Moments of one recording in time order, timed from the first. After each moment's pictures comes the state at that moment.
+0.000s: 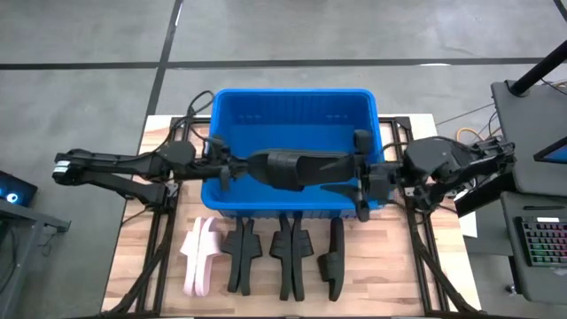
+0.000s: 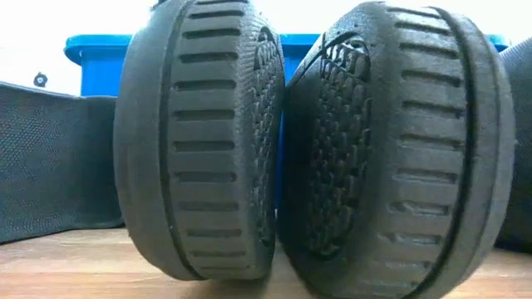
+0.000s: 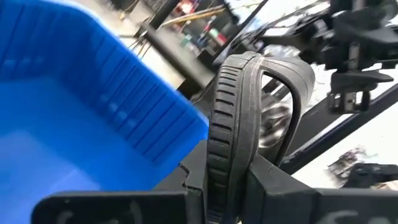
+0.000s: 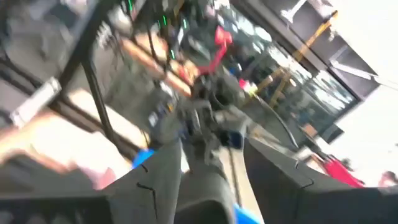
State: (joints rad) left arm -0.03 0.94 0.85 0.04 -0.16 -0.76; right arm 0.34 1.26 1.53 -0.33 0.31 -0.65
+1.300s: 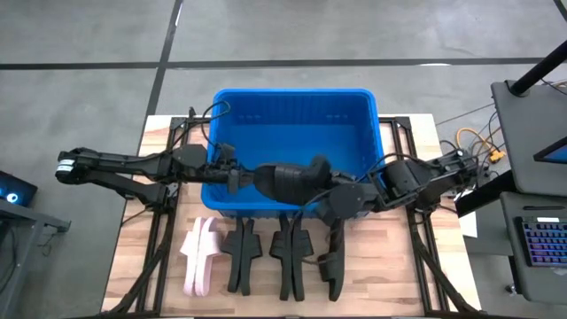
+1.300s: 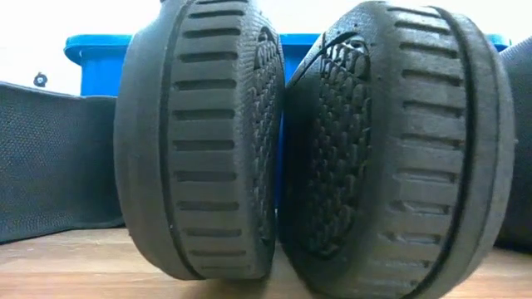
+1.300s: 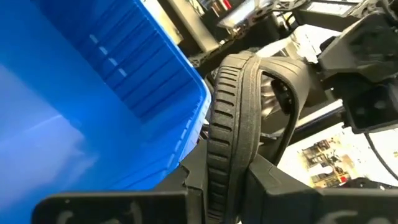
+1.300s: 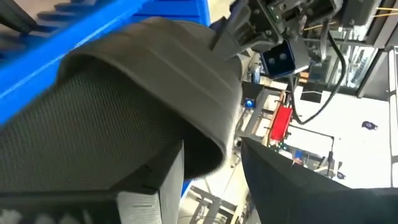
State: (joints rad) left arm -0.03 1.00 0.85 0.02 -0.04 -0.94; right arm 0.38 1.69 1.99 -1.06 0.74 -1.07
